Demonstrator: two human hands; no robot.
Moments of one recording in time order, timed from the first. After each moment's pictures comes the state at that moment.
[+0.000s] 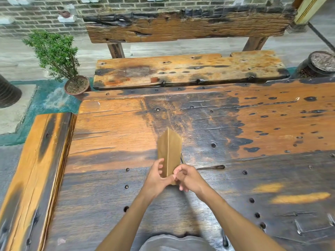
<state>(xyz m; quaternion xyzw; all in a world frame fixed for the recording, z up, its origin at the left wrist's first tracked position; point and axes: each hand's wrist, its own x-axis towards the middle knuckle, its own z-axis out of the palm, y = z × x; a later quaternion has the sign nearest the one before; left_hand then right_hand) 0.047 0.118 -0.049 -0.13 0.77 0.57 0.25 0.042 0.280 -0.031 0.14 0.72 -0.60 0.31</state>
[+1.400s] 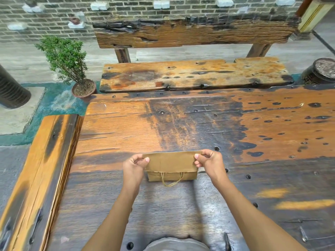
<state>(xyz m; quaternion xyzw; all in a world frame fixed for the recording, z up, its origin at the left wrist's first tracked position) 0.025 0.066 -0.024 -0.28 0.69 0.67 0.01 0.005 0.321 -0.015 0.21 0.72 -0.66 0.10</state>
